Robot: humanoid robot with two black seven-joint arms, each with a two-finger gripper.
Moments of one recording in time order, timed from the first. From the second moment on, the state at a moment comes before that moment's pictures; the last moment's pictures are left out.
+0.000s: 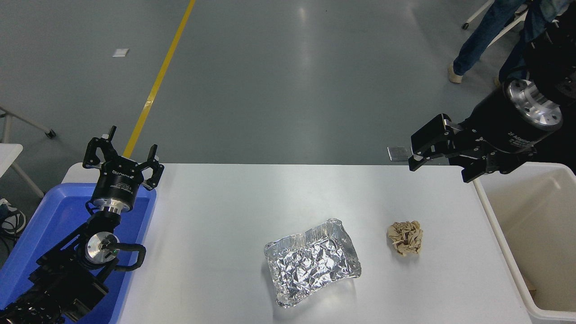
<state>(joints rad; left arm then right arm) -0.54 0.24 -0.94 -0.52 0.00 -0.56 -0.50 2.42 -0.45 -1.30 1.54 -0.03 0.79 -0.02</state>
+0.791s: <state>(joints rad) -0.54 0.24 -0.94 -0.52 0.00 -0.56 -0.50 2.42 -0.41 -1.30 1.54 -0.02 0.79 -0.02</state>
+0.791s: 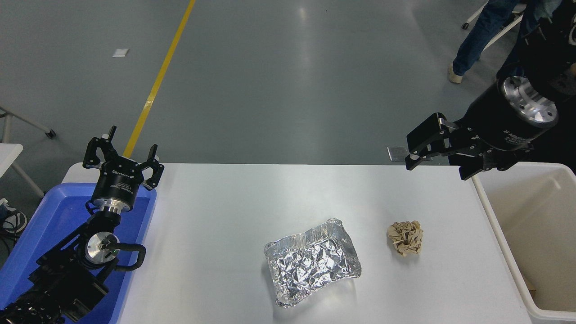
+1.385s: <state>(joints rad) -0.54 0.24 -0.94 -0.52 0.00 -0.56 -0.50 2.40 -0.39 -1.31 1.53 0.00 0.79 -0.02</state>
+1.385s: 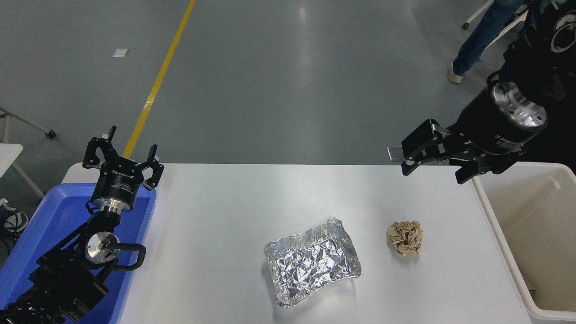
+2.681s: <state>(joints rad) -0.54 0.24 -0.94 -0.52 0.00 -0.56 -0.50 2.09 -0.28 -1.25 1.46 0.06 0.57 -0.02</state>
